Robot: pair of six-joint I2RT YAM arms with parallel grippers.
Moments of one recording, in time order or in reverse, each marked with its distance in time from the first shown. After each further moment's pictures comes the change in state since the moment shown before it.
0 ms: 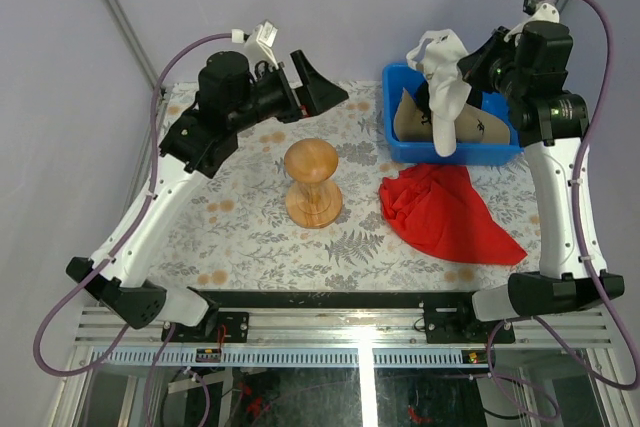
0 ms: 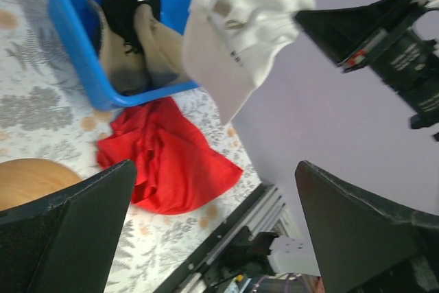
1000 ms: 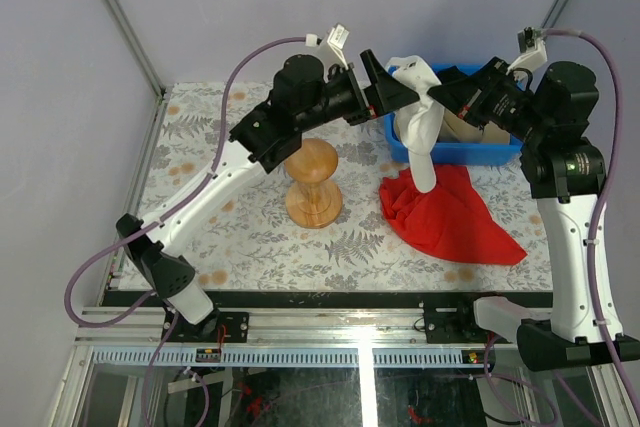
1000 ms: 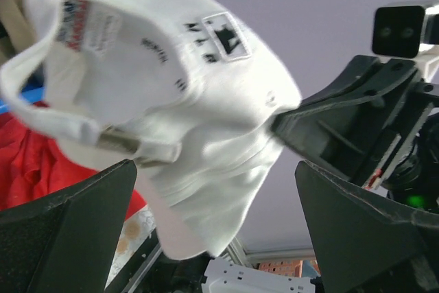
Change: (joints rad) left arm -0.246 0.238 0.128 0.211 -0.078 -0.204; right arm 0.000 -0.290 -0.264 0.144 -0.523 0.270
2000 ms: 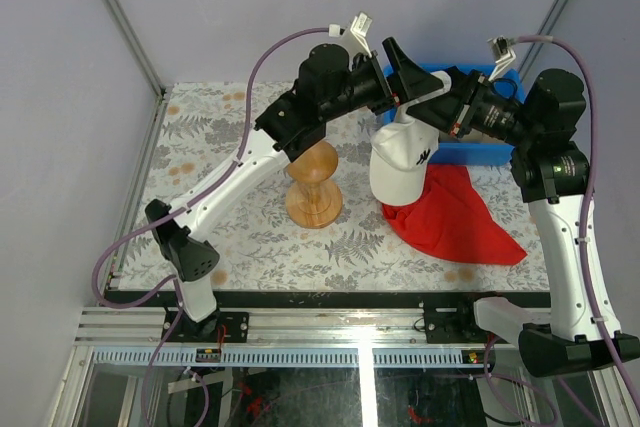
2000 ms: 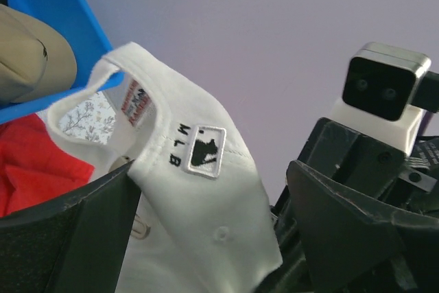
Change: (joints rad) left arm -0.034 0.178 0.232 0.011 -0.021 -0.055; right arm 0.024 -0.026 -0.130 0.161 -0.313 0.018
